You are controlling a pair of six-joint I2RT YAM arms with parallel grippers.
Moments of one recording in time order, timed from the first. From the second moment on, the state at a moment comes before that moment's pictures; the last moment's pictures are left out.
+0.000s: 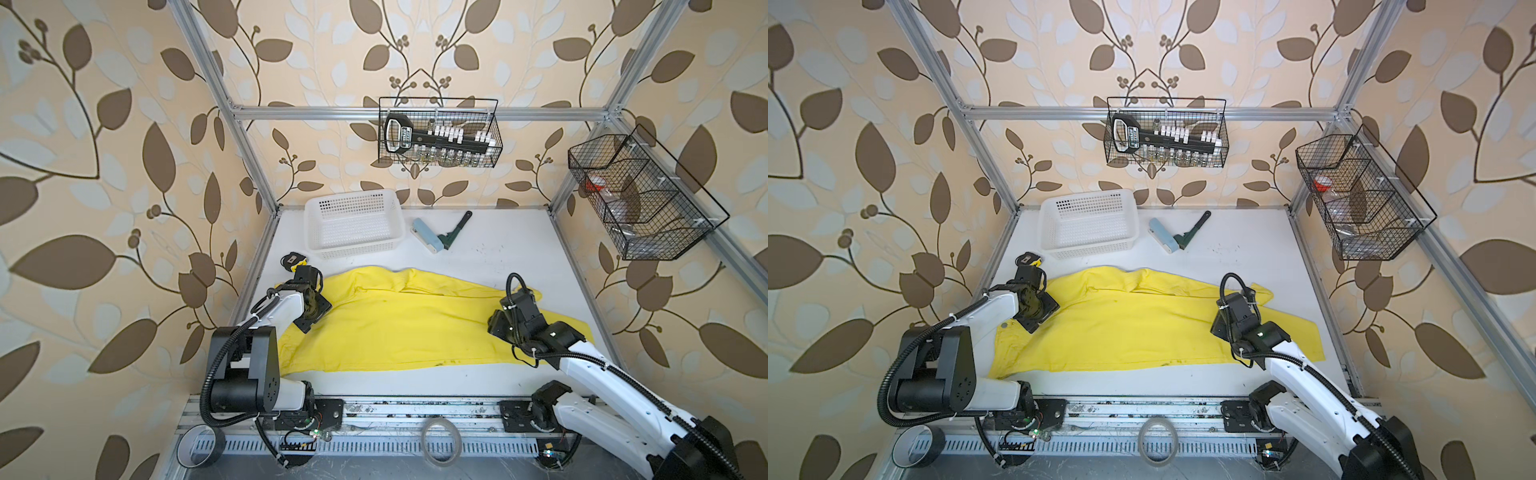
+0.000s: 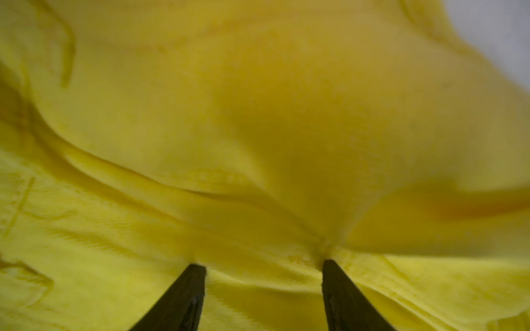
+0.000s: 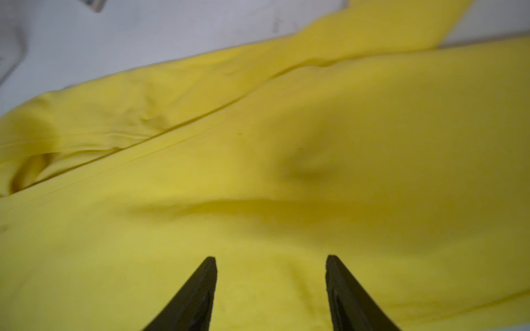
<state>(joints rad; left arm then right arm) 0.04 1.40 0.72 -0.59 -0.06 -0.85 0.51 0.92 0.55 -0.63 0.24 0.86</state>
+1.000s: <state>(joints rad) 0.04 1.34 0.98 -0.75 0.02 -0.66 0.78 0.97 0.36 -0.55 0.27 1.28</state>
